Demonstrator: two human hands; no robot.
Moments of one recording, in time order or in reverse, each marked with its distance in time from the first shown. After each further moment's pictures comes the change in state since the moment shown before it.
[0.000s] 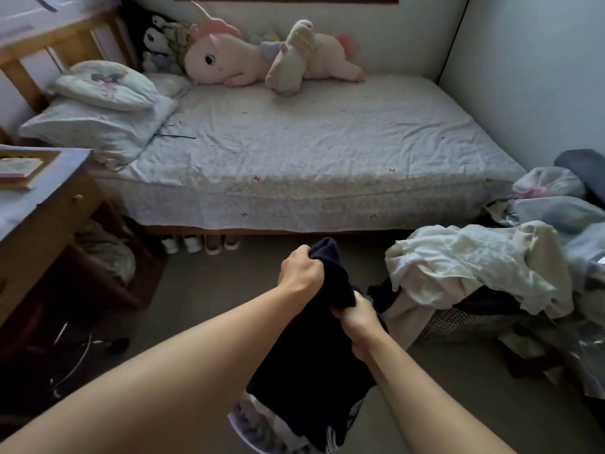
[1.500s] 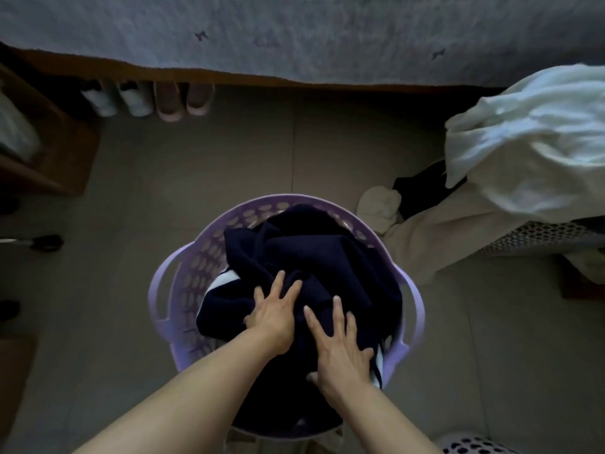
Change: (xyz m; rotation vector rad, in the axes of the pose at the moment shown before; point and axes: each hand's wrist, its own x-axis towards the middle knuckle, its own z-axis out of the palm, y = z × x) left_hand 0.145 -0.349 0.205 0.730 -0.591 -0.239; right_hand 0.150 0.297 0.102 -1.184 -0.473 0.163
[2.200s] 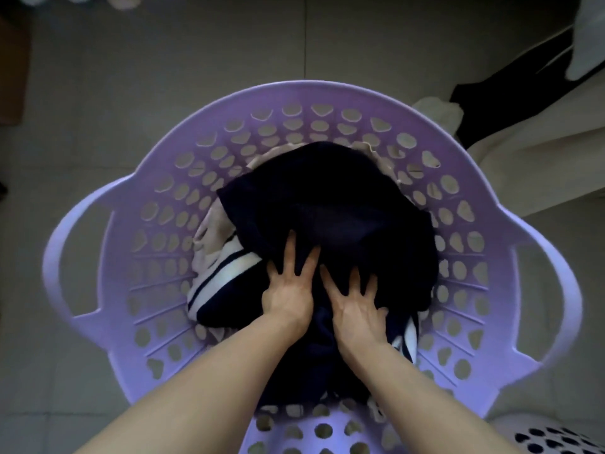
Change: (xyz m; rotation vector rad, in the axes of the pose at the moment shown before) left_hand 0.138 -0.036 0.114 0.035 0.098 0.026; right_hand 0.161 0.023 0.109 -0.089 0.082 0.060
